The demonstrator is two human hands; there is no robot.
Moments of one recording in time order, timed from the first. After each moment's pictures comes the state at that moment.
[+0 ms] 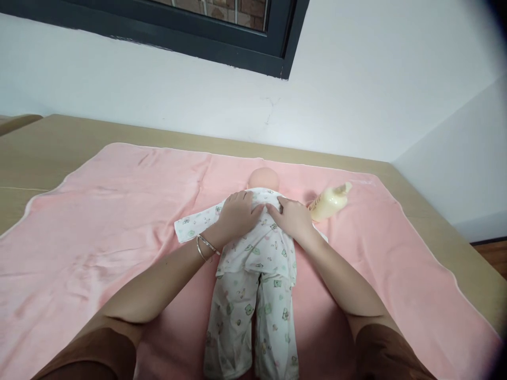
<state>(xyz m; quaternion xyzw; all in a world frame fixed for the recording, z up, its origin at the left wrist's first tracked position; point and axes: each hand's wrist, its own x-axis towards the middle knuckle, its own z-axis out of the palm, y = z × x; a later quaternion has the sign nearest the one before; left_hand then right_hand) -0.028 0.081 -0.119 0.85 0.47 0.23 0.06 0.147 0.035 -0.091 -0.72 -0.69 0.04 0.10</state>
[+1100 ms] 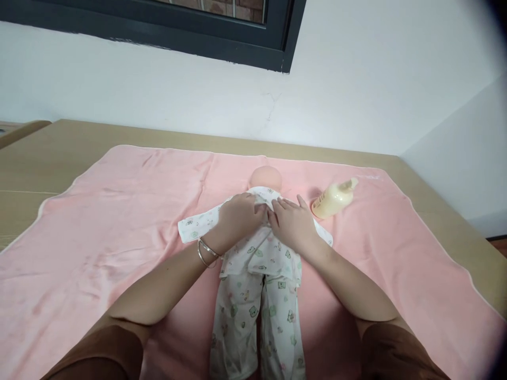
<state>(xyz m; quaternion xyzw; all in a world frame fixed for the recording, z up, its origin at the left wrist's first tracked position) -0.028 0.067 -0.099 0.83 0.52 0.21 0.09 0.129 0.013 -0.090 -0.63 -0.77 -0.05 0.08</state>
